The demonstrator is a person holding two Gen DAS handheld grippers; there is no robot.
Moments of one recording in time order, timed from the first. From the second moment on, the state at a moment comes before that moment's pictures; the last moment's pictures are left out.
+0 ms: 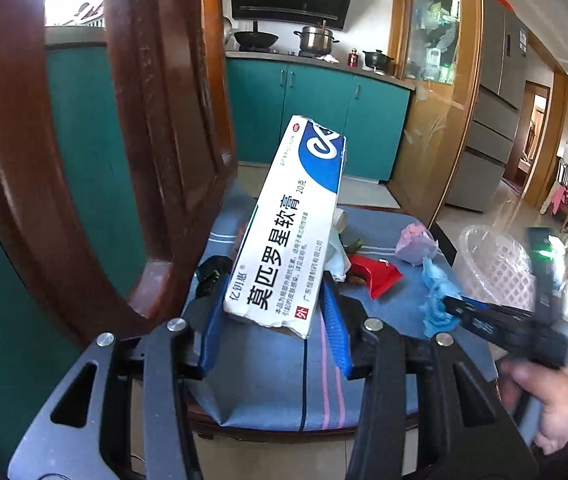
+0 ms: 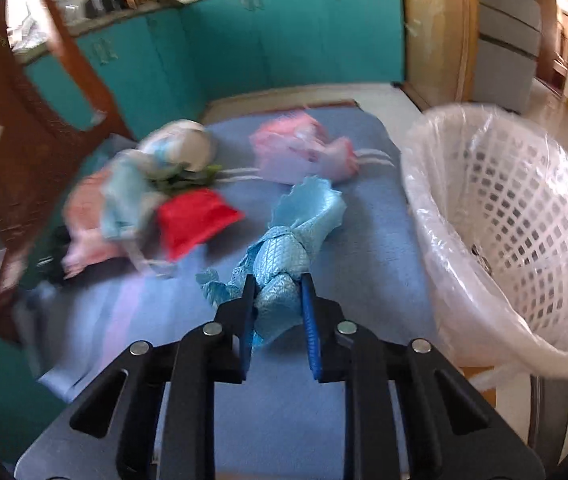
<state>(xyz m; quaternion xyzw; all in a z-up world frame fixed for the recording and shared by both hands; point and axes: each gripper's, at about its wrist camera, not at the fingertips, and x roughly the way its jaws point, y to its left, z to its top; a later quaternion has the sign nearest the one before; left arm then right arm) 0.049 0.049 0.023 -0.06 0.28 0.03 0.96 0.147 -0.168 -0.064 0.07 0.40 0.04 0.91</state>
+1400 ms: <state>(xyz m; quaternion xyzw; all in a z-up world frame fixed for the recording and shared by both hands) 0.052 0.032 0.004 -0.05 0.31 0.02 0.95 0.088 -0.147 -0.018 0.04 0.33 0.11 0.94</state>
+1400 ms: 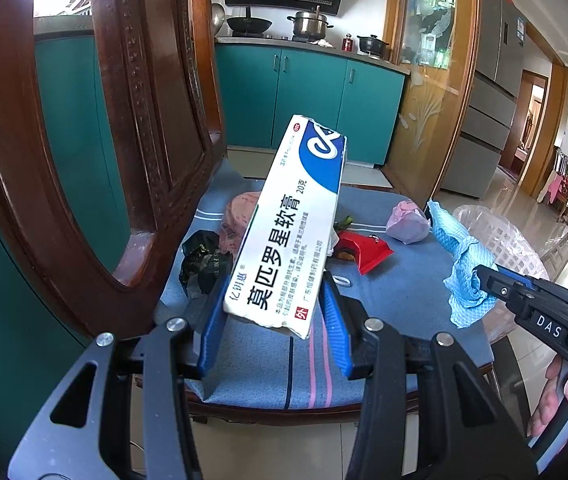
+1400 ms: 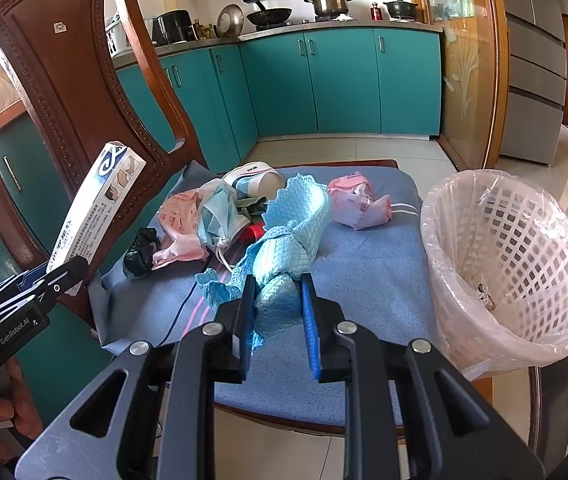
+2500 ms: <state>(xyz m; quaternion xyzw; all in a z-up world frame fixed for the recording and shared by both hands) 0.065 -0.024 -0.014 -0.01 0.33 -0.05 0.94 0.069 -0.336 0.012 0.22 0.19 -0.12 0.95</state>
